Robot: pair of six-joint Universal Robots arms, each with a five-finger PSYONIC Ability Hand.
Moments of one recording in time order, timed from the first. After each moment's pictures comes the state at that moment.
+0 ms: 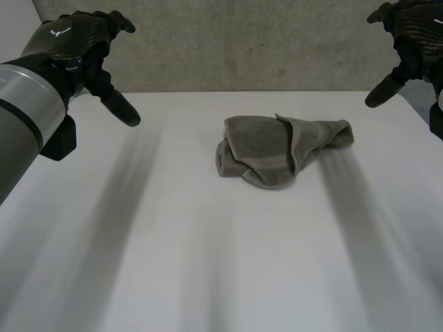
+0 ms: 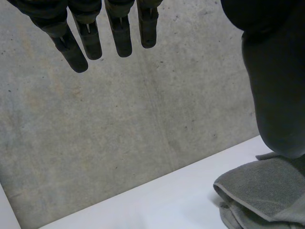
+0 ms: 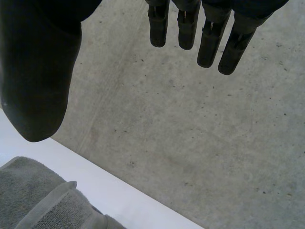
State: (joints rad) left arm 4.24 -1.67 -1.24 2.92 -1.67 3.14; right arm 1.81 -1.50 1.34 0.06 1.47 3.02; left_hand 0.28 0.27 0.26 0.30 0.23; right_hand 0.23 0.26 0.25 0.26 0.06
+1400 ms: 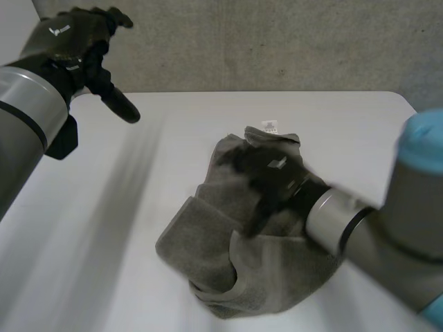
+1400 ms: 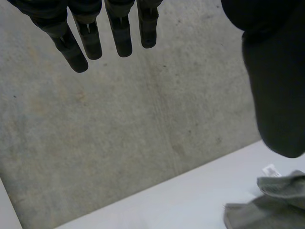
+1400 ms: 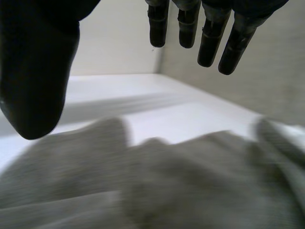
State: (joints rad) left arm 4.23 -1.66 -1.28 2.98 -1.69 3.15; right arm 2.10 -1.34 1.56 0.05 1.22 3.10; left_hand 0.28 0.27 0.26 0.30 0.24; right_hand 0.24 0.25 0.25 0.26 0.06
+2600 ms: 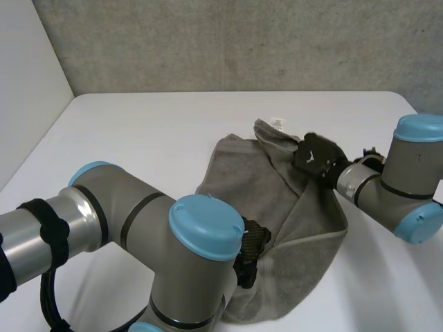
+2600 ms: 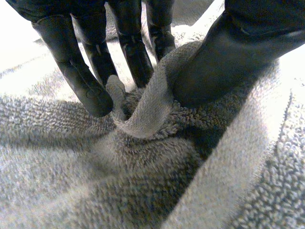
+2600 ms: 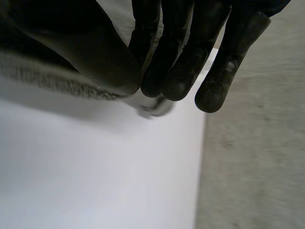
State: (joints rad) left arm 3.76 -2.24 -1.29 2.99 -1.73 3.17; right arm 1.83 -0.85 1.27 -0.10 1.12 1.77; left_hand 1.40 1.46 1.52 1.51 1.46; right_hand 1.34 1.33 1.33 1.34 1.18
